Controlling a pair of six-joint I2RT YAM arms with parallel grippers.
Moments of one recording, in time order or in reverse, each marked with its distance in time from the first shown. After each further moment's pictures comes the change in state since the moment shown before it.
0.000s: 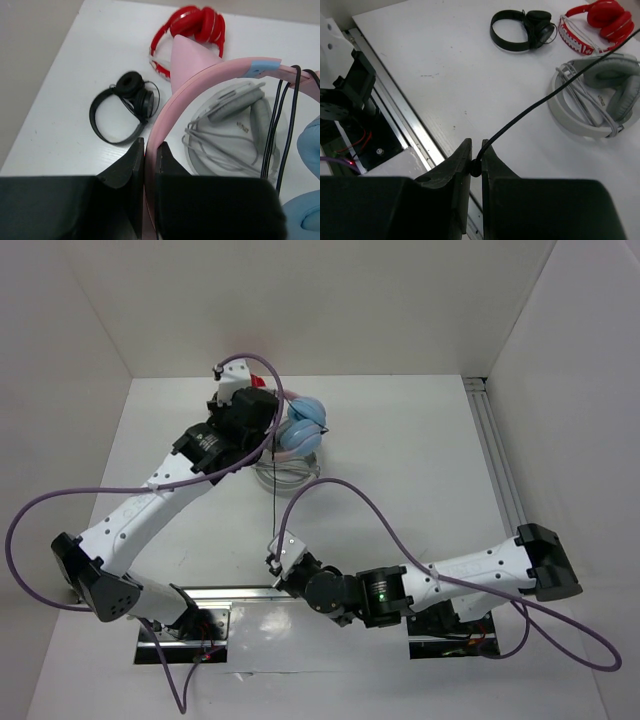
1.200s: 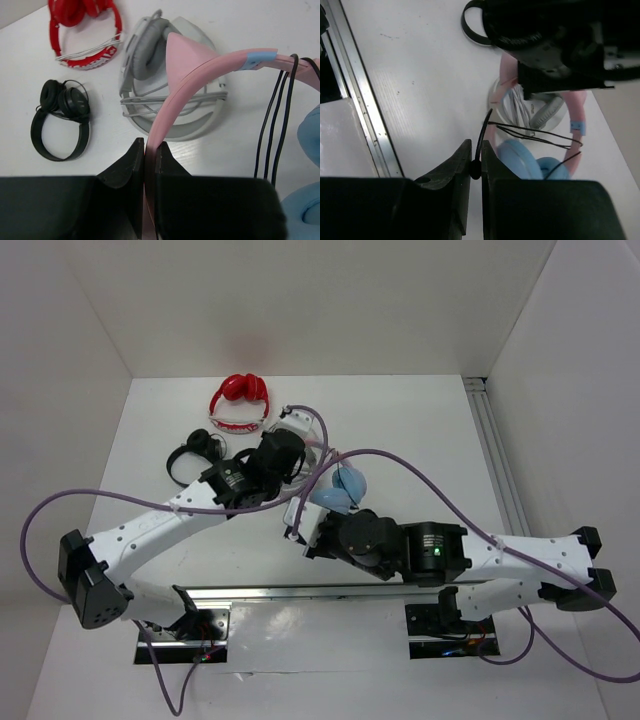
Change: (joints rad) left arm -0.178 -0.035 -0.287 0.246 0.283 0.276; right arm -0.182 -0.172 0.291 -0.552 -0.279 -0.348
